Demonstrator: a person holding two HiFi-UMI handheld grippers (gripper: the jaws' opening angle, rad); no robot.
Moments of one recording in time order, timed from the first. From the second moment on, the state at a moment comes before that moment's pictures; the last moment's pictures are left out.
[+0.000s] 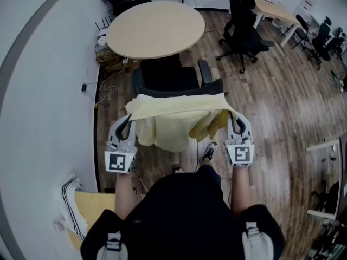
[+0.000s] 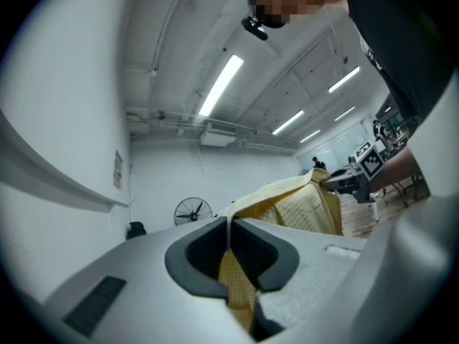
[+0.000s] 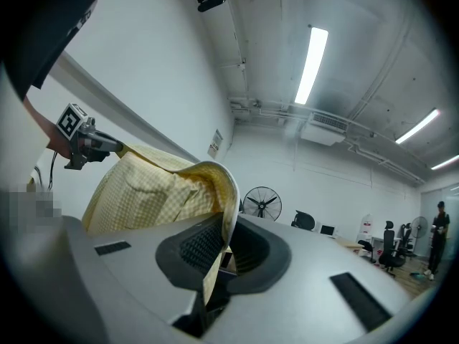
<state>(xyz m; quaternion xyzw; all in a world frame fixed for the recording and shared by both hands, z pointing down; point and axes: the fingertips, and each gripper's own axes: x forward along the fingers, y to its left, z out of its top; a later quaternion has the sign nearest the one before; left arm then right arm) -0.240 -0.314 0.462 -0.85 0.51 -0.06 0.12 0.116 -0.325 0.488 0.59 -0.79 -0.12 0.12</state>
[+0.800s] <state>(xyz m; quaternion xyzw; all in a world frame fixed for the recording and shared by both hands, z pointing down) -0.249 -0.292 0.433 -0.83 0.54 0.01 0.12 0.124 -0.310 0.491 0.58 -0.79 -0.11 0.12</state>
